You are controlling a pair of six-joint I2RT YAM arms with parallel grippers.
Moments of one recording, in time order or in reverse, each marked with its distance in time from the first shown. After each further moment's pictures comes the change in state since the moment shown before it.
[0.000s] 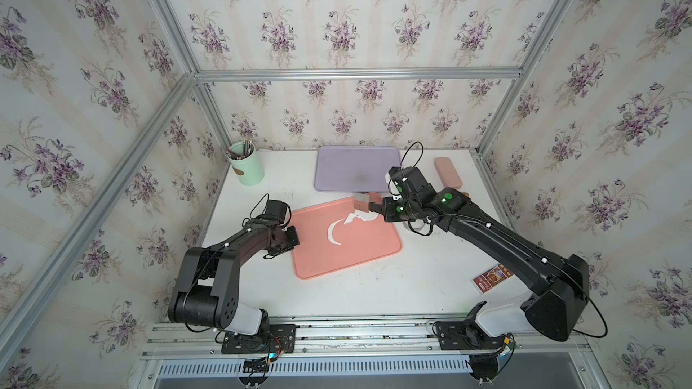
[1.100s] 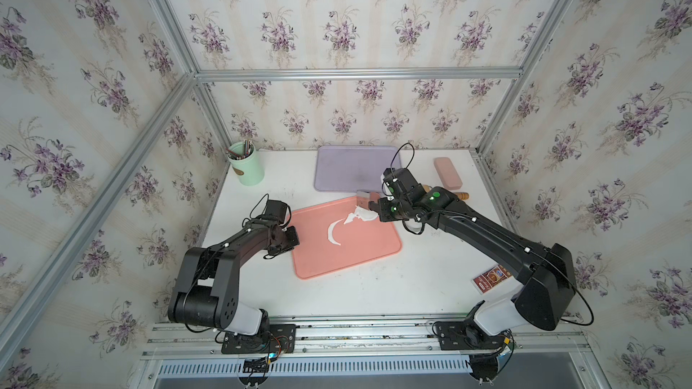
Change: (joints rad) left arm 0.000 0.000 -0.002 0.004 0.002 0.000; right arm 0.013 0.081 -0.019 0.027 0.052 -0.029
